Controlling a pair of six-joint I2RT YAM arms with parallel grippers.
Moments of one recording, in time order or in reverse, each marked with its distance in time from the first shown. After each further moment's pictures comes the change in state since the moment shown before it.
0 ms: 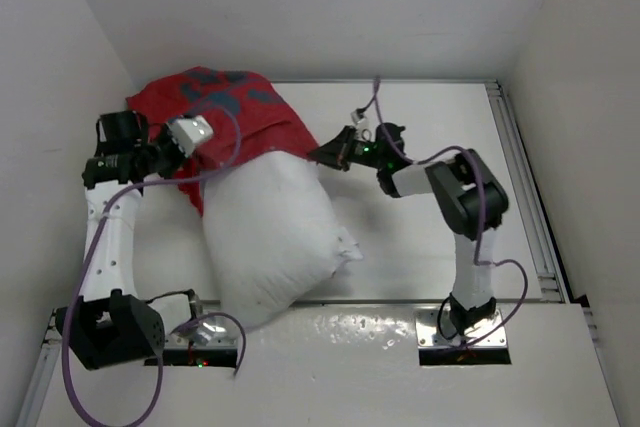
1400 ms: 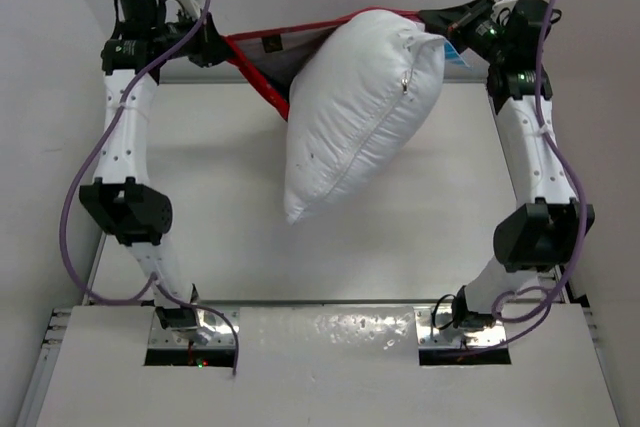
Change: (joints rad) left arm -0.149 0.708 1.073 0.037 0.238 -0.882; right arm -0.496 -0.444 0.708 -1.012 0.143 -0.005
